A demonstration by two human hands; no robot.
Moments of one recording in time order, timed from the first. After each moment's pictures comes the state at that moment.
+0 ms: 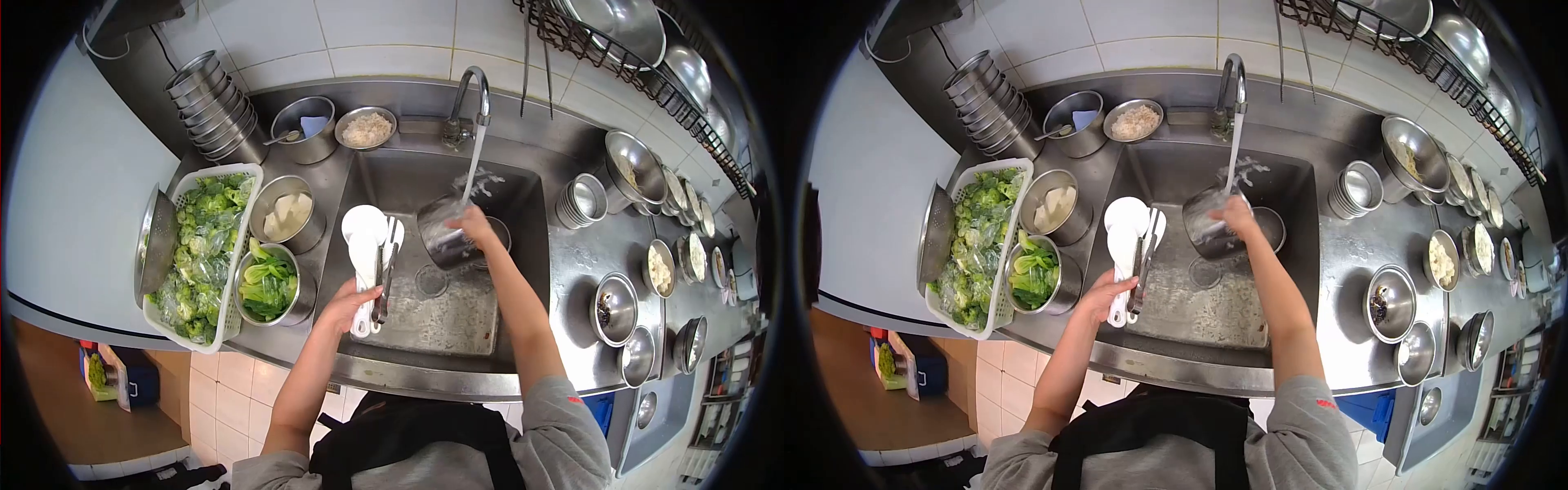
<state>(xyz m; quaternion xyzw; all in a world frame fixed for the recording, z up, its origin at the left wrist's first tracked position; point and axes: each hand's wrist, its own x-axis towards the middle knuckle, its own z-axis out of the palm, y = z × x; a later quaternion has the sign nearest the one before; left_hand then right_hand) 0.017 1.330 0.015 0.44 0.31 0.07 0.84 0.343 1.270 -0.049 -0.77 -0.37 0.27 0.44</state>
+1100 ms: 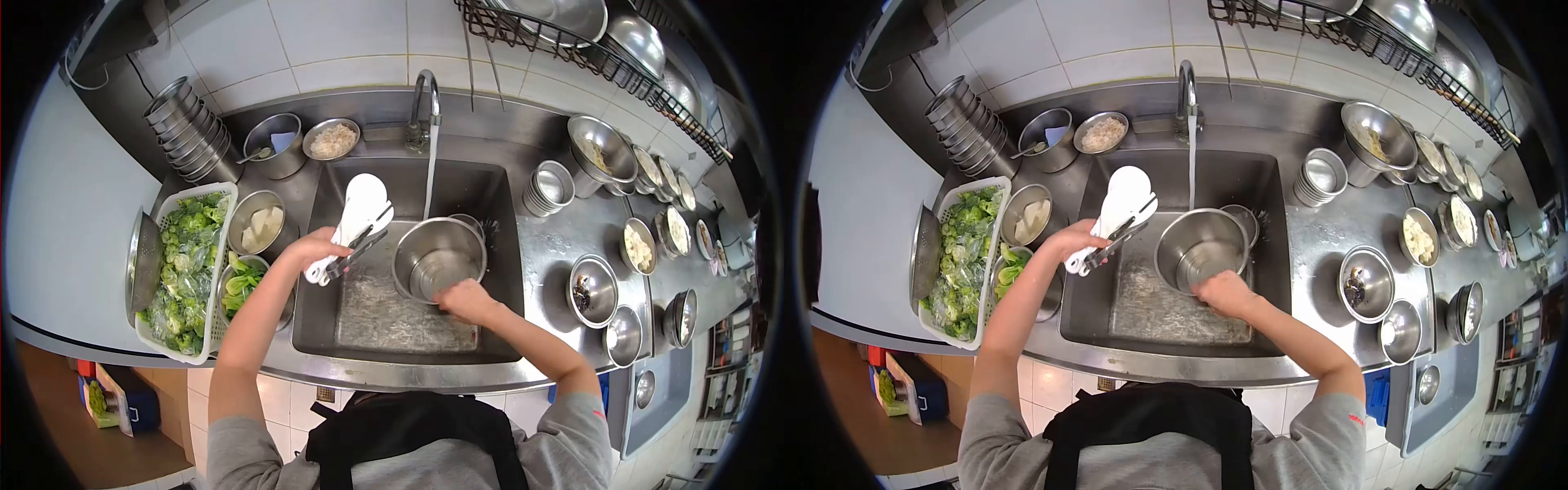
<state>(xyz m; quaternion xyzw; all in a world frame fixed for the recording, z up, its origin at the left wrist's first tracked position) 0.086 1.405 0.072 0.65 0.27 -0.10 0.70 0.251 1.117 0.024 -0.70 -0.70 0.13 0.02</state>
